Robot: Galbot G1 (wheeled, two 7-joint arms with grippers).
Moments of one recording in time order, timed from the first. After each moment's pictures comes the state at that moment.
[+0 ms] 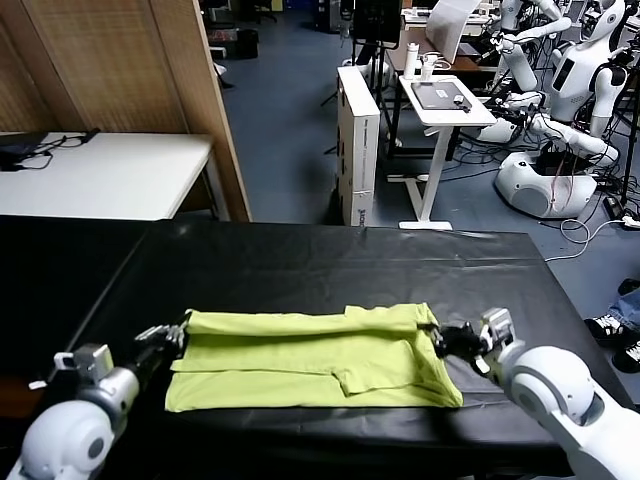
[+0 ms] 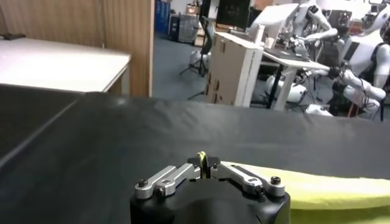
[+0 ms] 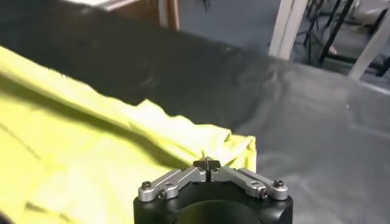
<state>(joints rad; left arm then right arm) 1.63 -1.00 -0.77 -2.16 -0.76 0.48 -0.07 -1.22 0.63 0.30 2.09 0.81 -0.74 0.01</state>
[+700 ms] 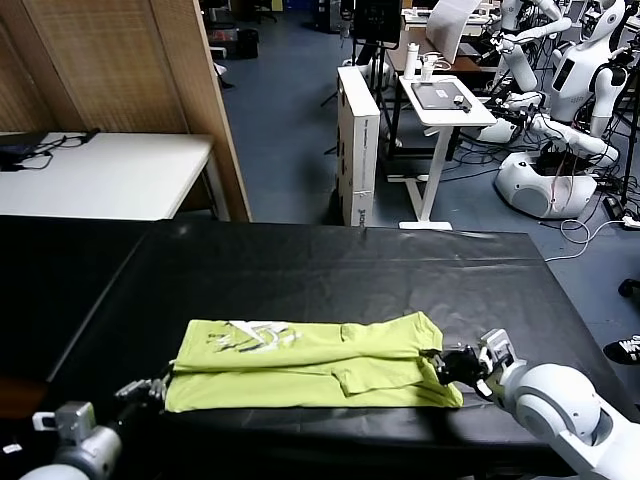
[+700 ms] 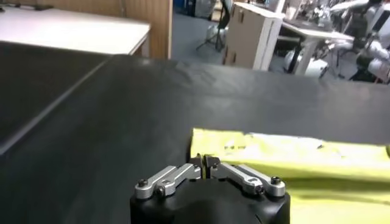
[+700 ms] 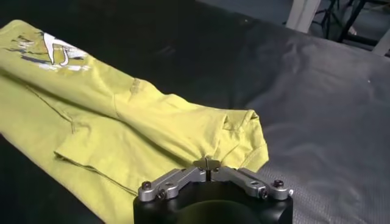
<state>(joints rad) 1.81 -1.06 -0.77 -2.18 -0.68 0.47 -0.09 -1.23 0.59 0.30 2.11 0.87 -0.74 0.03</state>
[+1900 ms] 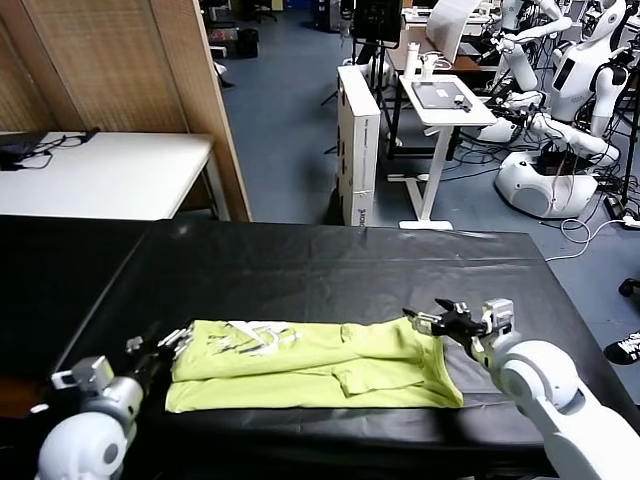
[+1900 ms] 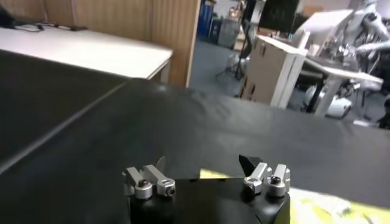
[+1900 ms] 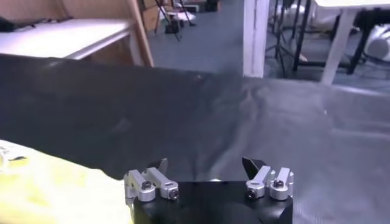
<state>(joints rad) 1.41 -1.16 -0.66 -1.99 -0.70 0.47 -0.15 -1.10 0.89 0.35 1.87 0.80 -0.63 0.05</state>
